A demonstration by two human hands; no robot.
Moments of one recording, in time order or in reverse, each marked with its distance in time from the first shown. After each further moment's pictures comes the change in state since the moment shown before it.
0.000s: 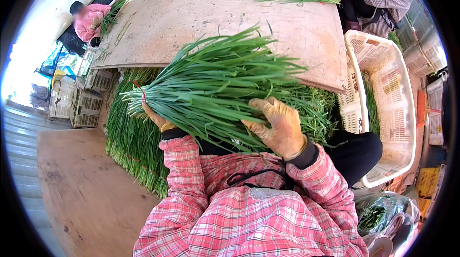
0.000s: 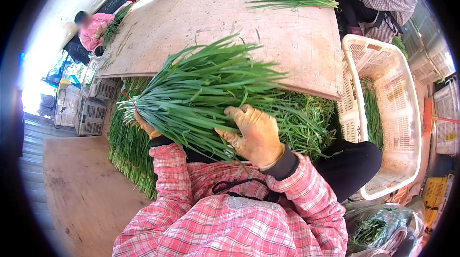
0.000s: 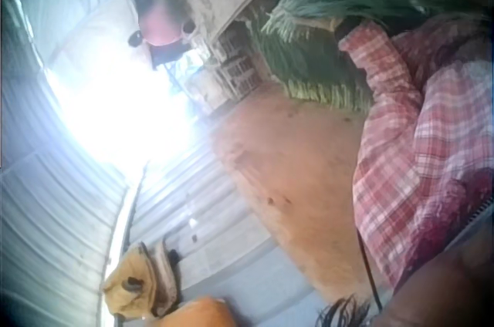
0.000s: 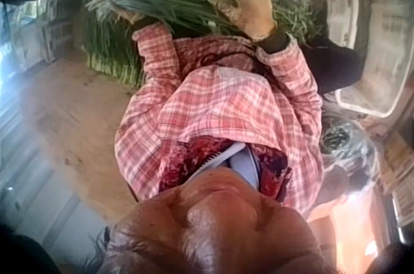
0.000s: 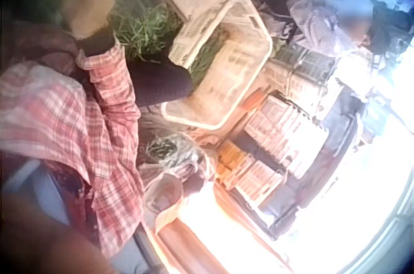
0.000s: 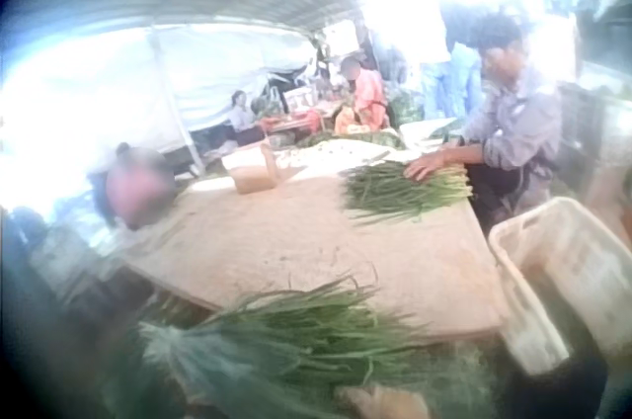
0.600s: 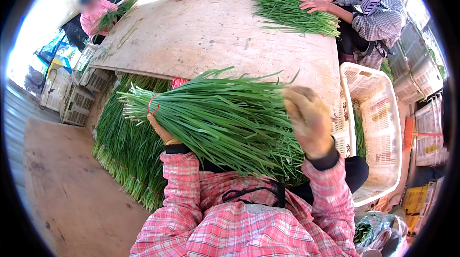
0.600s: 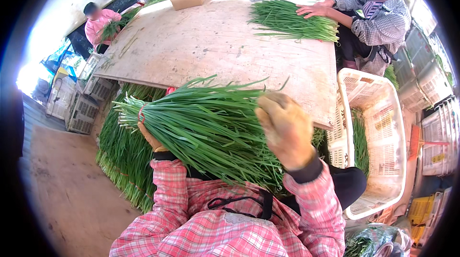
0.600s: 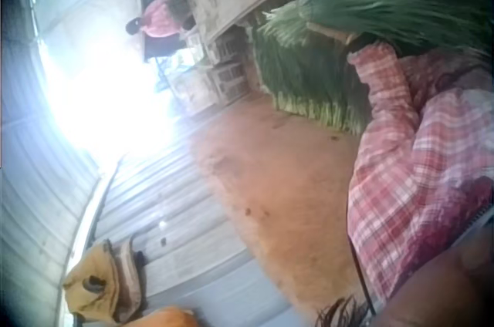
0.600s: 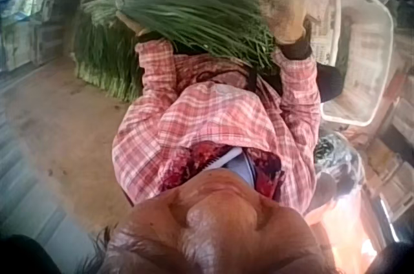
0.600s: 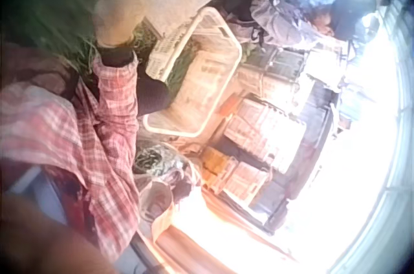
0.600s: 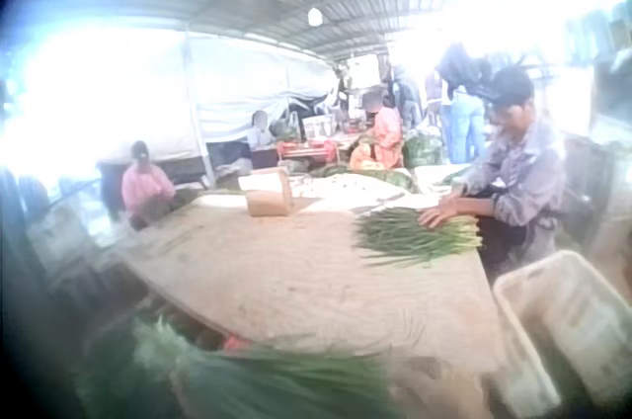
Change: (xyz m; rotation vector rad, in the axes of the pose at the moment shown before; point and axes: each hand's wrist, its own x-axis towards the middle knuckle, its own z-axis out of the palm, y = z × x) left_hand -0.011 -0.017 0.033 0.031 0.112 0.165; right_hand 0.053 0.011 -0.052 -0.236 0.183 -0.146
